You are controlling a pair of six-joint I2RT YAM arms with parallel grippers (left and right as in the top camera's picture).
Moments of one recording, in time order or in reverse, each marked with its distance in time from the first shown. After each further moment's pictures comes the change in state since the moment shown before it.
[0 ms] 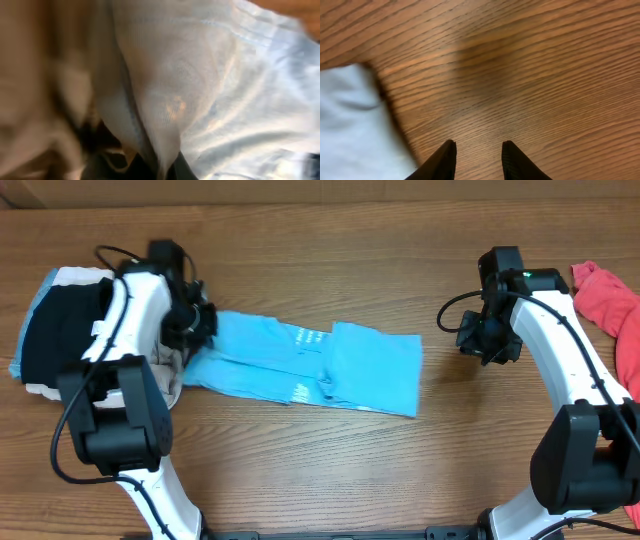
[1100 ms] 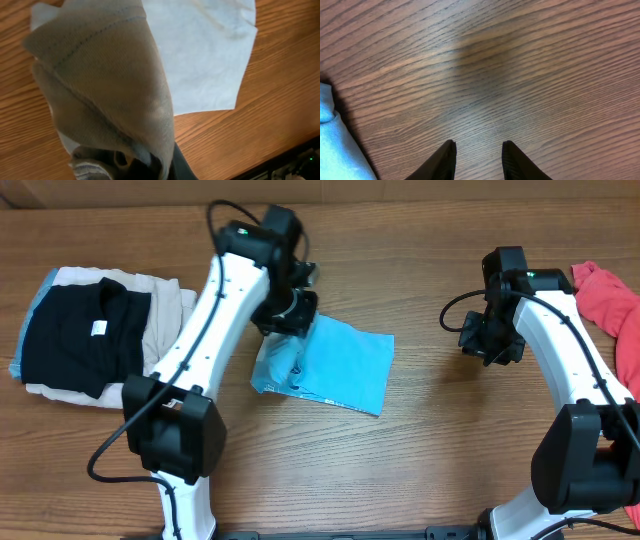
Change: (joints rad) left arm -0.463 0.000 0.325 -0.273 0.119 -0.053; right arm -0.008 0.000 0.000 -0.008 0.000 0.000
